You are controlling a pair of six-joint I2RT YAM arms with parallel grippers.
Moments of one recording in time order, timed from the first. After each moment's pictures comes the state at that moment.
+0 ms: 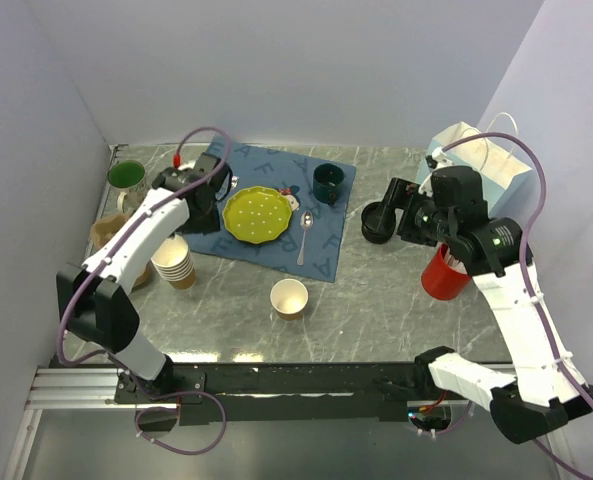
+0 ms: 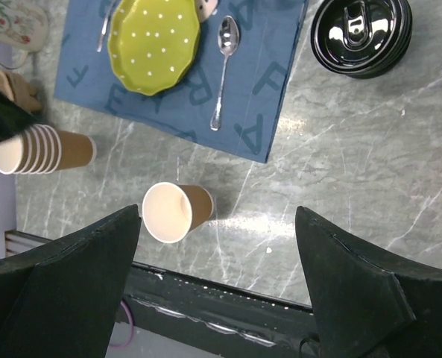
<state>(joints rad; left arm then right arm) -0.41 1.58 1.47 -1.17 -0.53 -0.59 0.34 1.05 1.43 -1.03 -0.06 0.54</state>
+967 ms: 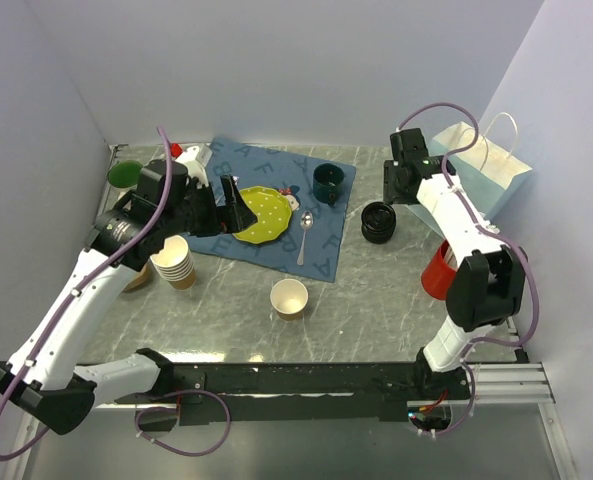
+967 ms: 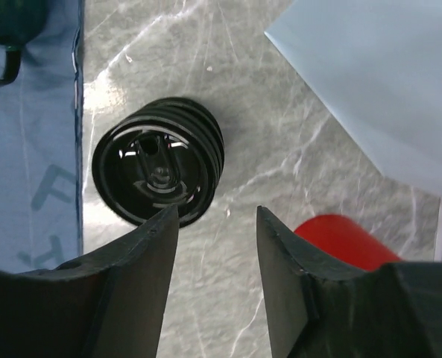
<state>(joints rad) -0.49 1.13 1.41 -0.84 0.14 -0.56 0.19 1.67 1.55 -0.85 0.27 0.17</state>
